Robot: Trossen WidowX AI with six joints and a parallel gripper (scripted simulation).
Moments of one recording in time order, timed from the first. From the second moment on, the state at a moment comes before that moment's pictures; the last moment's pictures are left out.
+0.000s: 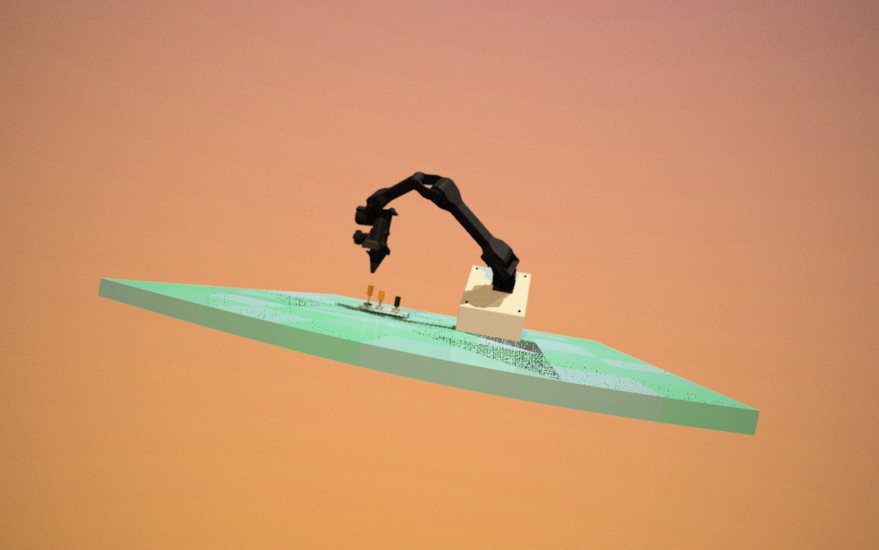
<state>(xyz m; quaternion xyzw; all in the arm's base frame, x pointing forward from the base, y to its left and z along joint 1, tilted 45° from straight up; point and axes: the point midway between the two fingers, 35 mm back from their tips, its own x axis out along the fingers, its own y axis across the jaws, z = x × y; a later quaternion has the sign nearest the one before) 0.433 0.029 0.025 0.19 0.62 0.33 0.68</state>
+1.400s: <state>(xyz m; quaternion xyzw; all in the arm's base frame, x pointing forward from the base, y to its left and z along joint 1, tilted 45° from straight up) 0.430 0.053 -0.001 0.20 0.63 0.33 0.68</state>
